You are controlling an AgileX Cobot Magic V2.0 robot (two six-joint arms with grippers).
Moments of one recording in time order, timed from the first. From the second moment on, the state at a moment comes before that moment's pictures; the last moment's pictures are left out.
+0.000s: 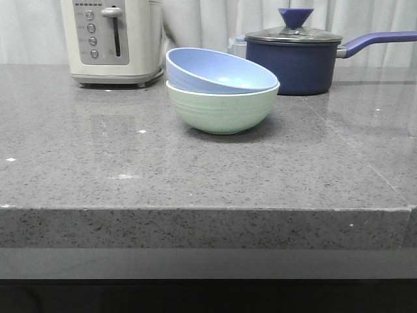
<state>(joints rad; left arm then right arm) -0.54 0.64 -0.89 -0.01 0.98 -0.08 0.27 0.94 -0.99 0.06 0.89 -0.06</state>
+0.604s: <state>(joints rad) -0.54 0.64 -0.89 0.00 0.90 -0.08 0.27 0.47 -0.79 0.11 0.89 -0.05</state>
